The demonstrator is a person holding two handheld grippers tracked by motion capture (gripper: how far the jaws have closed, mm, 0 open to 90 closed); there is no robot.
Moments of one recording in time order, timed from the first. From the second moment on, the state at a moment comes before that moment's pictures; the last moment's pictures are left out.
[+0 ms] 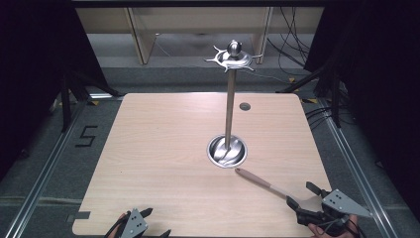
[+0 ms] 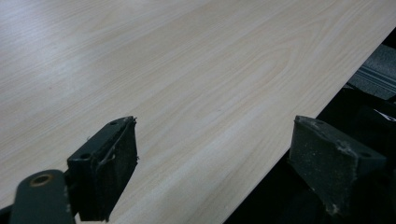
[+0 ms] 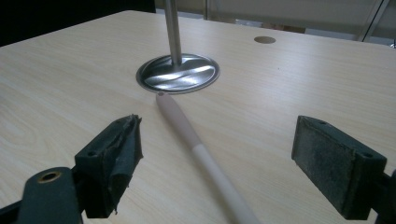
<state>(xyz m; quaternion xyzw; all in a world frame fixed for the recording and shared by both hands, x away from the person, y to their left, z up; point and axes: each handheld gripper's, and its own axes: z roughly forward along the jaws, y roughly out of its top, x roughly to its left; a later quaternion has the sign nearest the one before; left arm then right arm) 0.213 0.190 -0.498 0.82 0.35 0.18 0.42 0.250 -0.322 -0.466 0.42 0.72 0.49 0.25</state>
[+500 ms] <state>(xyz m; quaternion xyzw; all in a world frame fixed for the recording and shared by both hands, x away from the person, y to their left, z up) 0.212 0.188 -0.498 0.81 0.36 0.18 0.42 0.251 -0.319 -0.467 0.41 0.73 0.49 0.25</state>
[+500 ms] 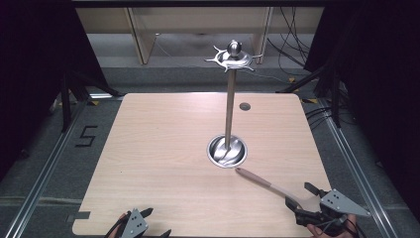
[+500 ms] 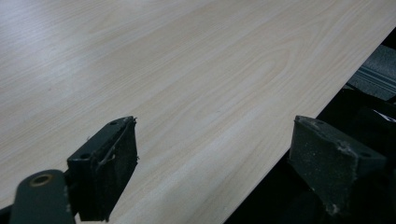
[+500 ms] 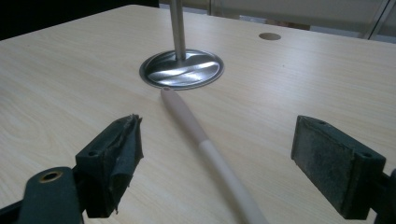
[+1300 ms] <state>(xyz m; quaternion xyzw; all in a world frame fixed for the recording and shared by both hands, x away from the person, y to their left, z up) 0.213 0.184 -0.499 0.81 0.35 0.18 0.42 0.274 -0.298 -0.443 0.36 0.80 0.41 0.24</state>
